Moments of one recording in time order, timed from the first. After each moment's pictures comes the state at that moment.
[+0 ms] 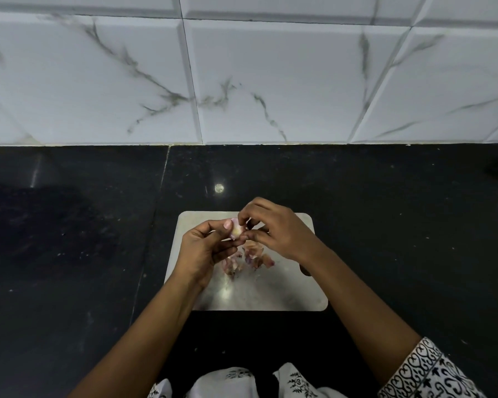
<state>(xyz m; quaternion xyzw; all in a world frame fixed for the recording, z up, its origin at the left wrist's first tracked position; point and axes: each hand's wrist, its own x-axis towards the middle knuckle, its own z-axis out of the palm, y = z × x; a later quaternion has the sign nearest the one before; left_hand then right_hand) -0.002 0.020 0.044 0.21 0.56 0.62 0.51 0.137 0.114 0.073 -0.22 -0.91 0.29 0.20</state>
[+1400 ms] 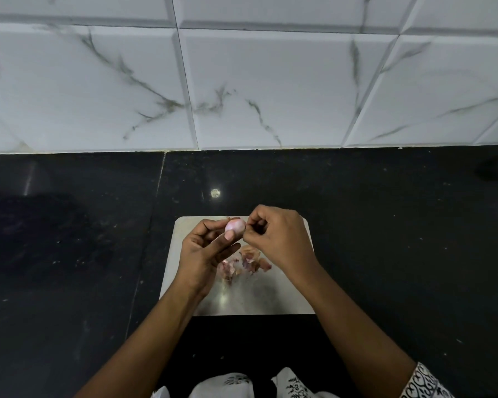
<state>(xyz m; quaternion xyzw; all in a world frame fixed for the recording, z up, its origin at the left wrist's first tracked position) 0.001 0.017 0.040 0.25 0.45 0.68 0.52 0.134 0.085 0.091 -0.42 -0.83 0.24 0.28</state>
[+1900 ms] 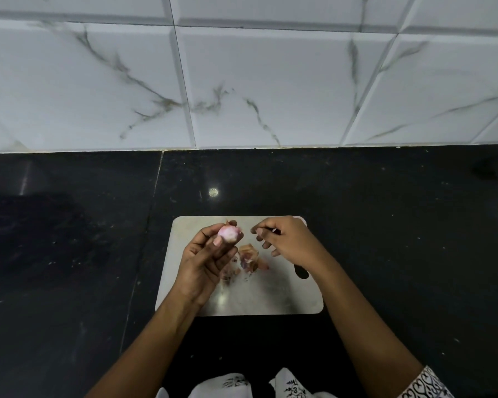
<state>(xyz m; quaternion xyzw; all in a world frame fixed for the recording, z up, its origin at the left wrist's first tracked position) 0.004 0.011 0.026 0.18 0.36 0.70 0.59 0.154 0.111 0.080 -0.47 -0.75 0.46 0.09</state>
